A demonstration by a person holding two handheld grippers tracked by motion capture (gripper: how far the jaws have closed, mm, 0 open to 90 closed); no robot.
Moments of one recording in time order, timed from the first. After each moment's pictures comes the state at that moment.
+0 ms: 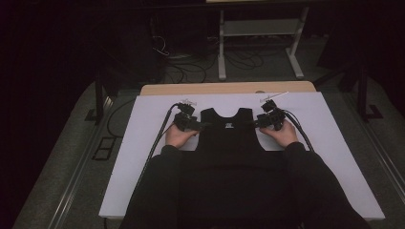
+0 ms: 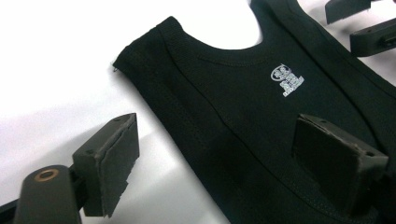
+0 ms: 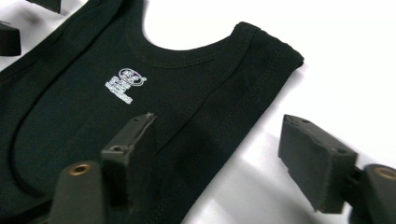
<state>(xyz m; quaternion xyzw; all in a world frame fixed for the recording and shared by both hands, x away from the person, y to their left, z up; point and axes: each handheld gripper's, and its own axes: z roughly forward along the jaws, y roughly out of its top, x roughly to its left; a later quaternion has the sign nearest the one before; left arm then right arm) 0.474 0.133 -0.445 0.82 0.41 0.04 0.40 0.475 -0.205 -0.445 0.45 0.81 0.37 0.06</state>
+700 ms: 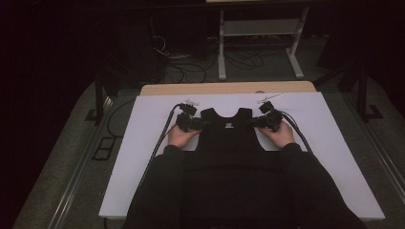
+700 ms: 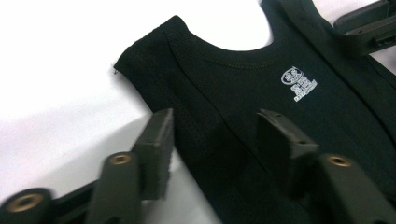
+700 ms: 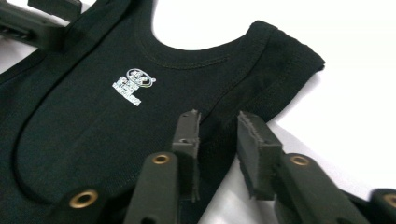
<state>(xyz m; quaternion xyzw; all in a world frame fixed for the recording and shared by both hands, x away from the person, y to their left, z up) 0.475 0.122 -0.448 0.82 0.42 0.05 0.39 0.475 -0.197 -0.450 0.44 0.82 0.37 0.05</state>
